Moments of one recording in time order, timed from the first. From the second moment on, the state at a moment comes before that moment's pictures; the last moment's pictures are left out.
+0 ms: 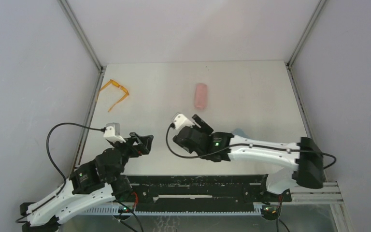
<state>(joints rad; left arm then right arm) -1.06 0.22 0.58 -0.66 -0.76 -0.74 1.25 1.51 1.16 -0.55 0.67 0.00</state>
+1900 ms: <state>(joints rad) -1.01 0.41 0.57 -0.50 -0.59 -0.66 0.76 1.62 0.92 -0.21 0.28 0.42</state>
